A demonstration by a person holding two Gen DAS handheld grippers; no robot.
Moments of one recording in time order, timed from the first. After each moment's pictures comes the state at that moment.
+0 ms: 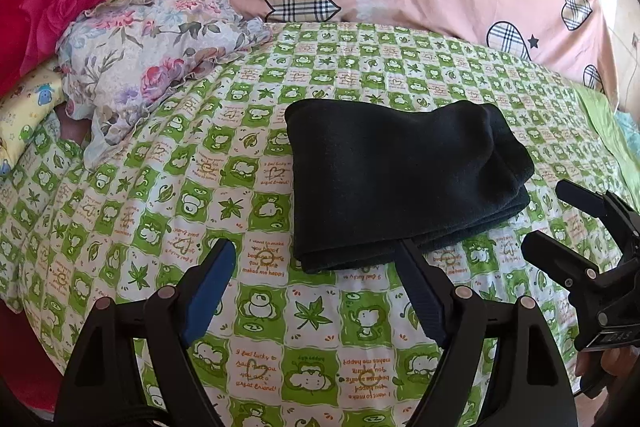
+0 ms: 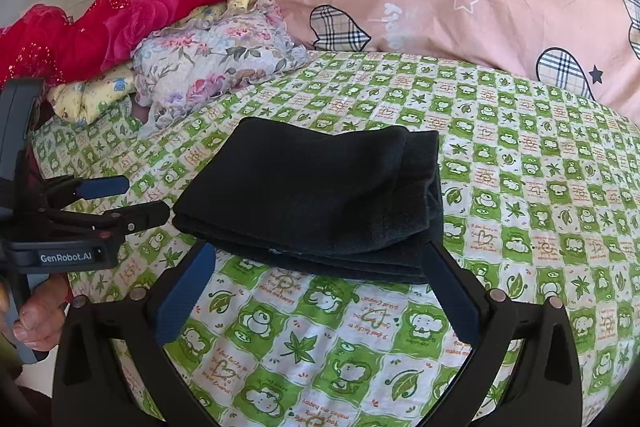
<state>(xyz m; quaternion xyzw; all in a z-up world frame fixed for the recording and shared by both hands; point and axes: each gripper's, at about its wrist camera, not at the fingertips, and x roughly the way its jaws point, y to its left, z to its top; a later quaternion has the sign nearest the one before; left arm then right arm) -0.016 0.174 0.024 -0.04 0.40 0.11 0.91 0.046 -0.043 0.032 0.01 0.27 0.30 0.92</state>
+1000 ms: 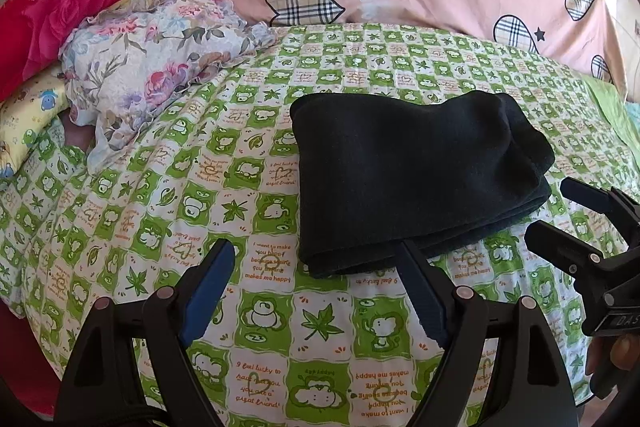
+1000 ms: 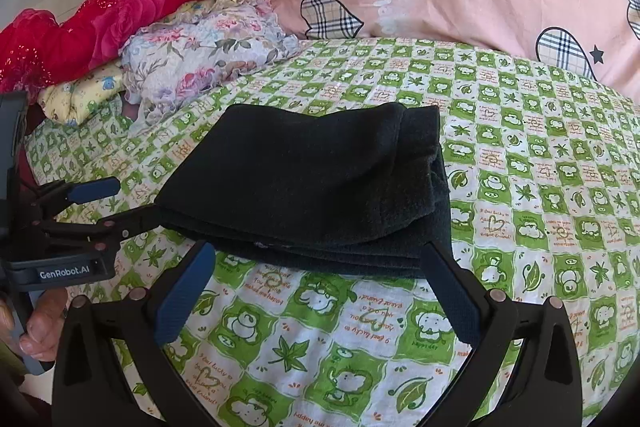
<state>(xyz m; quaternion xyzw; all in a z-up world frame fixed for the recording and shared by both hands) -0.011 0.171 0.006 -0.01 0.38 0.13 0.91 0.062 -0.042 0.012 0.03 0.28 0.29 0.92</state>
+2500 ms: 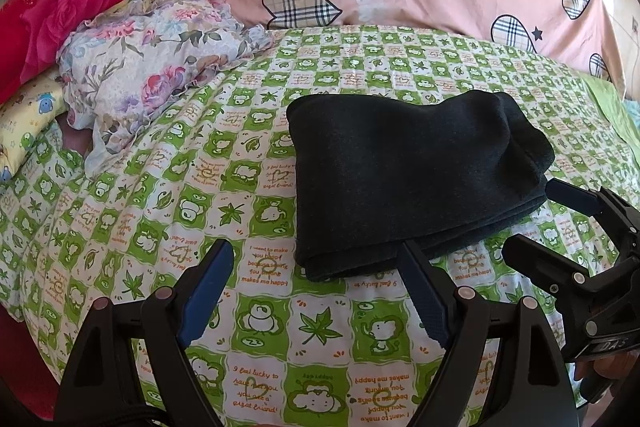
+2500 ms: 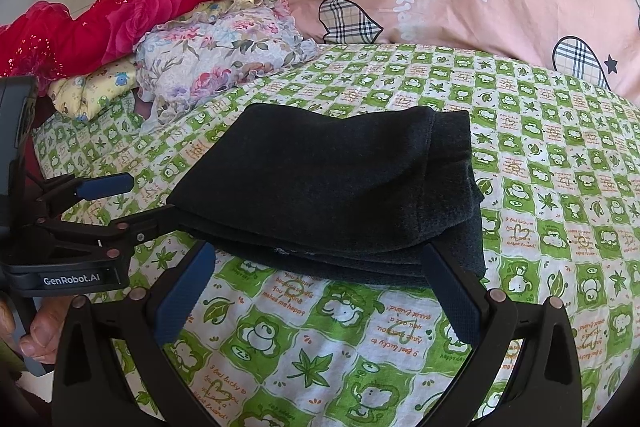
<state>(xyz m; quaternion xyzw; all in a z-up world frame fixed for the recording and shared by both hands) -0.010 0.172 0.004 -0.01 0.38 0.13 0.92 0.060 -0.026 0.007 0.02 0.26 0.31 0.91</state>
